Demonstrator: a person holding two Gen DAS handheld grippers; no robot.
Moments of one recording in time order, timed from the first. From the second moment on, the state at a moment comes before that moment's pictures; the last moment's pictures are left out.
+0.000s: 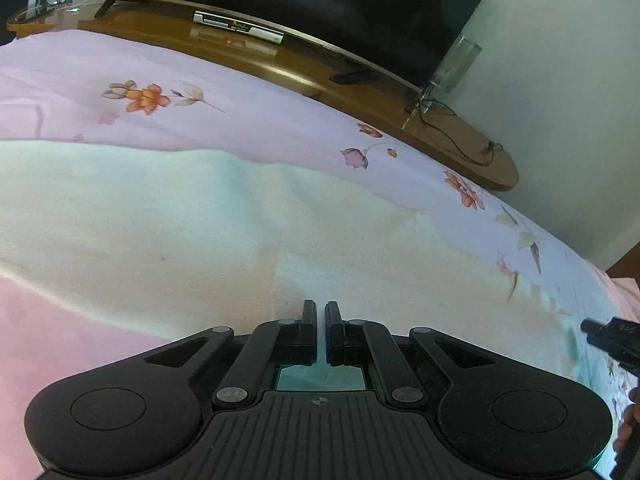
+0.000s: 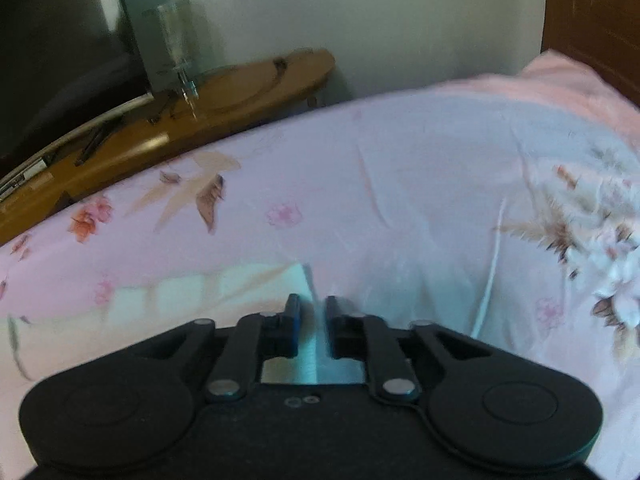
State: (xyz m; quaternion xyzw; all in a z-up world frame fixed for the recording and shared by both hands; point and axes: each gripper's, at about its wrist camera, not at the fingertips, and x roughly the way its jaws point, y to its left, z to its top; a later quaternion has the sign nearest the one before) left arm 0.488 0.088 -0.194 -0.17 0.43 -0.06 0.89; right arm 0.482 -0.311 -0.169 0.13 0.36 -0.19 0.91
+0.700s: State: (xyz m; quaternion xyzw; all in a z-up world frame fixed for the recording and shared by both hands) left arm 0.407 0.322 -0.179 -0.32 0.36 0.16 0.86; right arm 0.483 -0.006 -0.187 0.02 0.43 0.09 0.90
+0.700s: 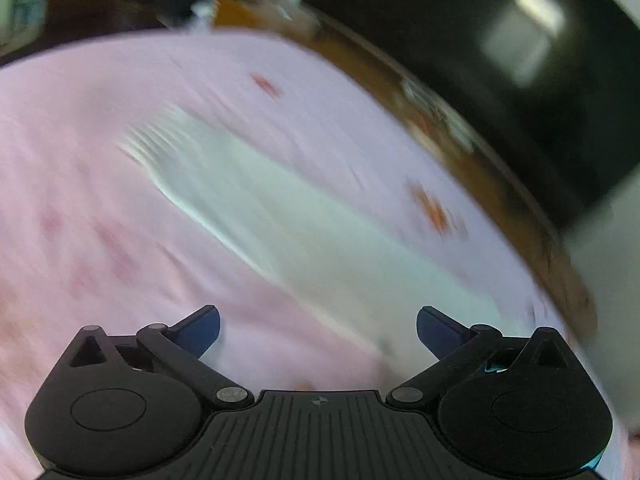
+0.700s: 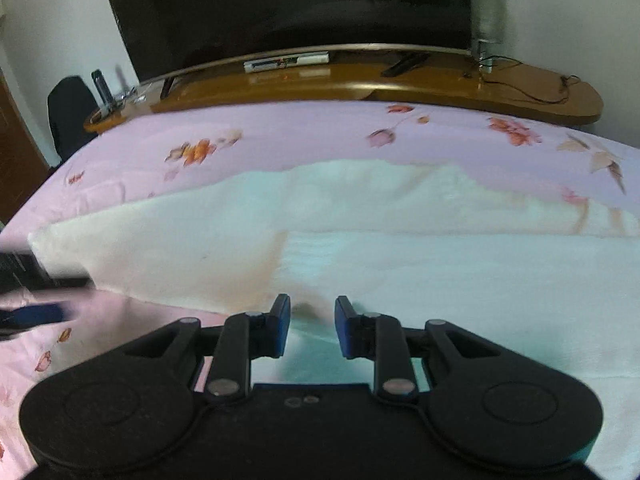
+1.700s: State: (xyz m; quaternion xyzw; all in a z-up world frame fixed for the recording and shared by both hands) left arm 0.454 0.360 -0.170 -0.39 0.25 0.10 0.88; right arm 0.479 0.009 -0.206 -0.05 0.38 0.09 0.92
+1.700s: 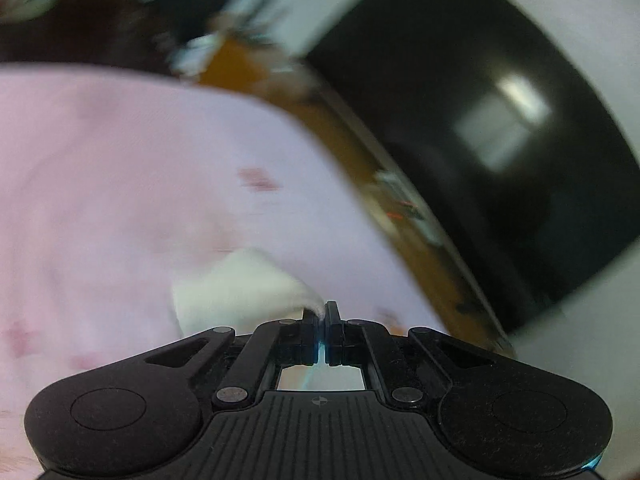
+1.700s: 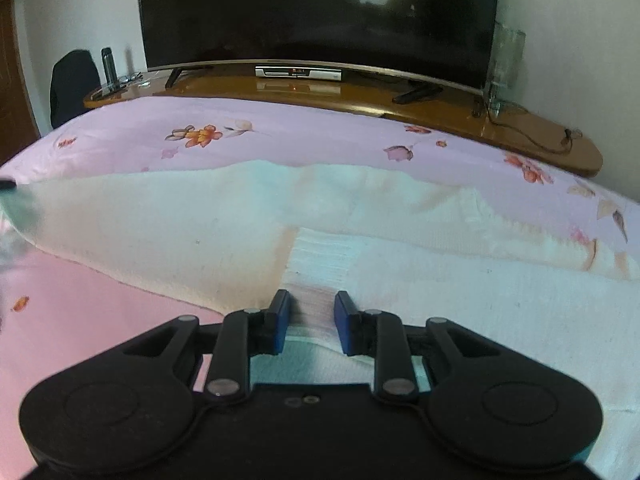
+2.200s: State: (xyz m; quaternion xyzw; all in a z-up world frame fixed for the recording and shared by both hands) left arm 0.517 0.050 -0.180 -0.27 0.44 -0.20 0.83; right arm 0.453 -0.091 -0.167 0.05 0.39 0.06 0.92
